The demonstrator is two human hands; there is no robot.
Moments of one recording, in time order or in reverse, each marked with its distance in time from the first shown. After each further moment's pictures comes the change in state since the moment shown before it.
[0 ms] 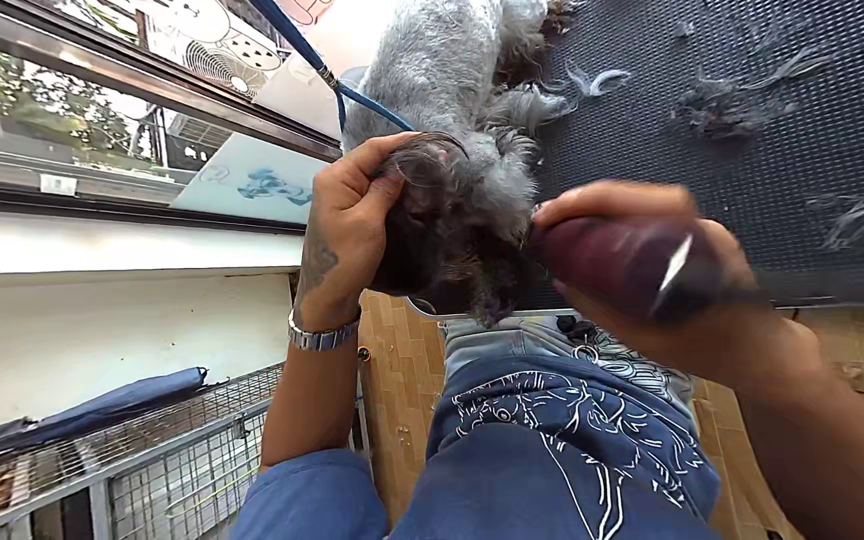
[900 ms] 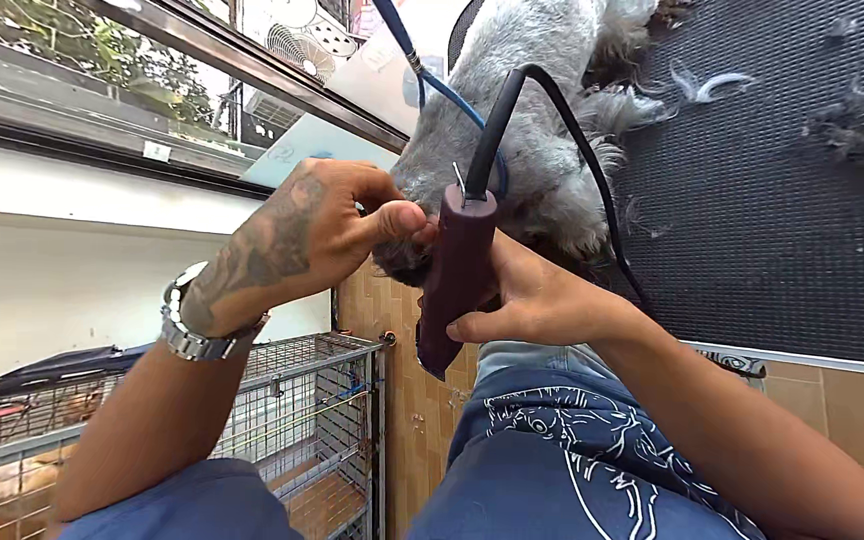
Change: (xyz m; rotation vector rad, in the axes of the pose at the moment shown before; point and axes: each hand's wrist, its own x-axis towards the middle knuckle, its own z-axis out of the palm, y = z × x) left_hand -0.011 0.067 -0.088 0.886 -0.378 -0.092; right_hand 0.071 -0.007 0.110 1.043 -0.473 0.232
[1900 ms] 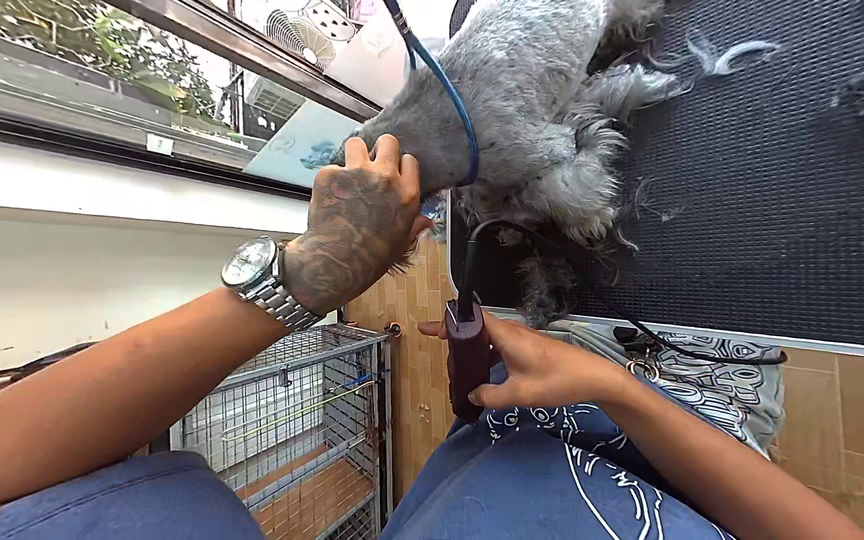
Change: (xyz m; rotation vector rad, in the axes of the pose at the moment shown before) left_hand 0.022 0.011 0.050 0.781 -0.107 -0.175; right_hand -0.055 0.066 0.030 -0.105 -0.155 0.203
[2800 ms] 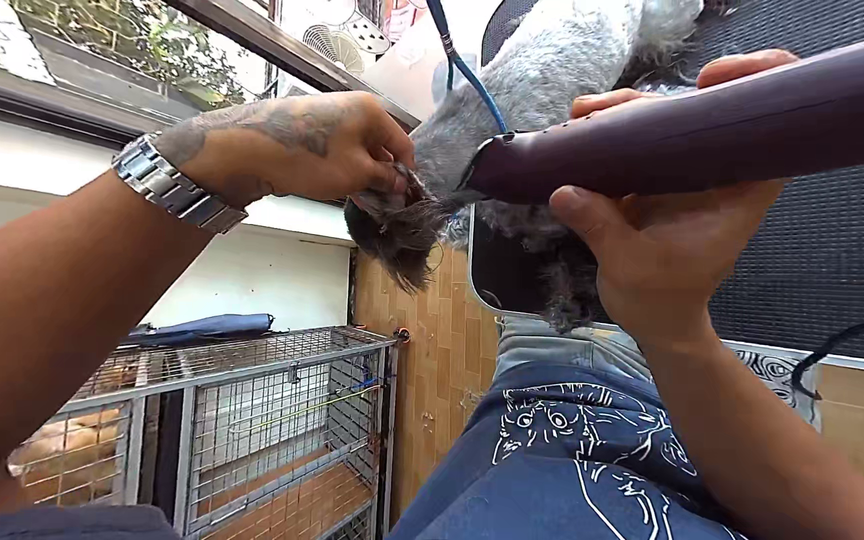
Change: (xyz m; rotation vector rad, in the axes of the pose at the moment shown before) left_hand 0.008 -0.089 -0.056 -0.715 -0.398 0.210; right_hand 0.035 -0.080 -0.041 -0.118 0.962 -0.896
